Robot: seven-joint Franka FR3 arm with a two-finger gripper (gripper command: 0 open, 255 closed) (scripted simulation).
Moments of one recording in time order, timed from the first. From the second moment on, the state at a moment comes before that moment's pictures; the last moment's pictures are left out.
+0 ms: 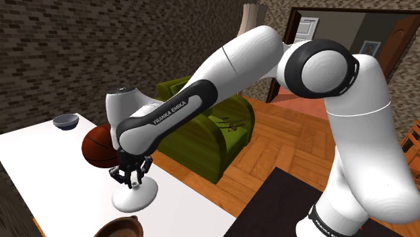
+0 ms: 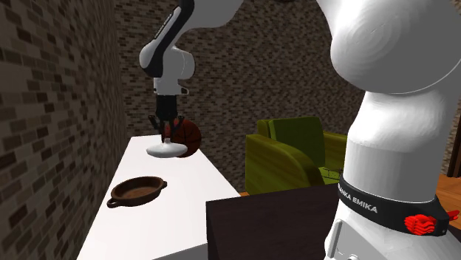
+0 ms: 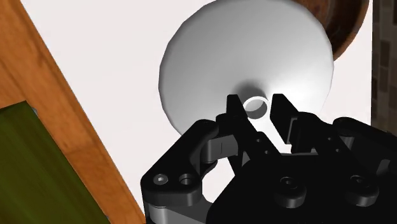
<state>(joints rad) 0.36 0.56 0.22 -1.72 -0.10 2.26 0.77</state>
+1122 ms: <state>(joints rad) 0.53 0.67 0.24 -1.58 -0.14 2.24 0.95</state>
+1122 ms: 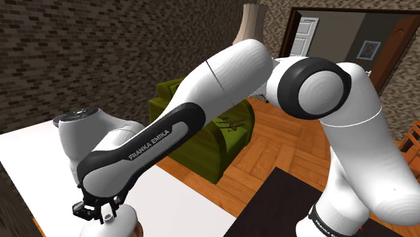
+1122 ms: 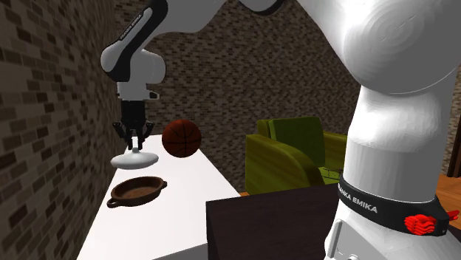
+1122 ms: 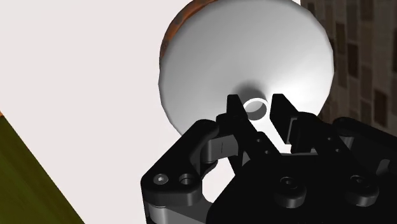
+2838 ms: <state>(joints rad) 0.54 0.80 0.21 -1.57 -0.16 2.36 0.96</state>
